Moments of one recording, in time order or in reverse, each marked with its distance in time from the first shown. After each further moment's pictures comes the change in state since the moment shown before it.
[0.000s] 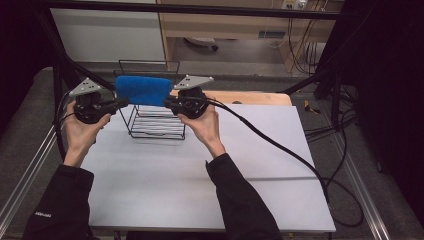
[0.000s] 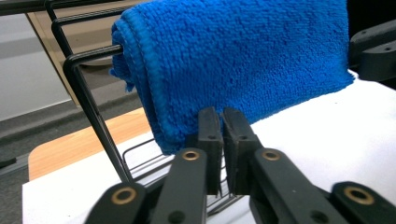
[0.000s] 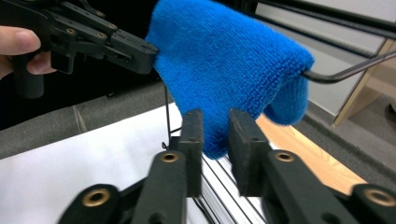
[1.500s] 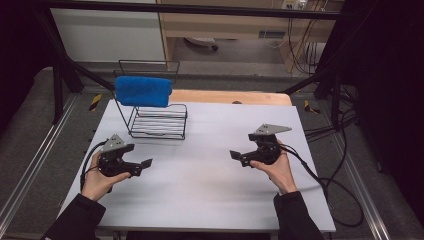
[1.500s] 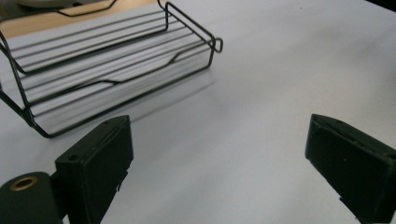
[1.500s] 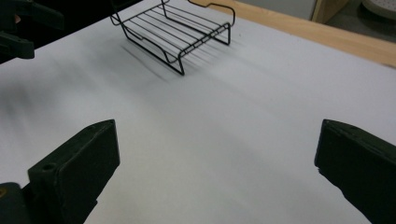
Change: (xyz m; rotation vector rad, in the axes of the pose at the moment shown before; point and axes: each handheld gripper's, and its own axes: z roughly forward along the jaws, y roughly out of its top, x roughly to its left) left arm -0.067 -0.130 0.020 0.167 -0.110 -0.012; right arm -0.051 -0.177 -0.142 0.156 -0.093 0.244
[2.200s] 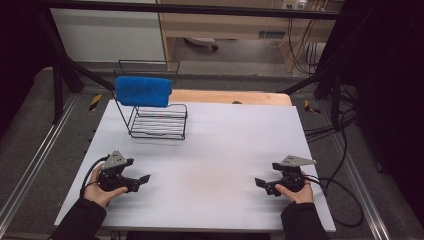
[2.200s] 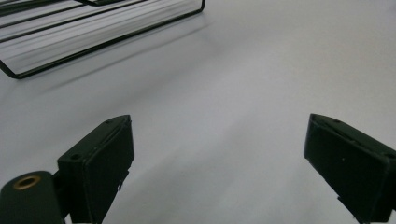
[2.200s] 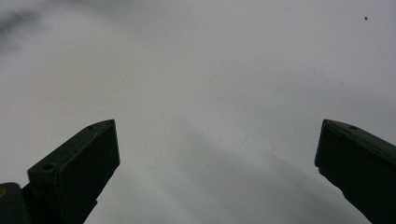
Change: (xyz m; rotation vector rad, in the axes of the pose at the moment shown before) left arm -0.001 -0.045 0.003 0.054 -0.015 0.041; right arm -0.025 -0.106 -0.040 0.048 -0.044 0.094
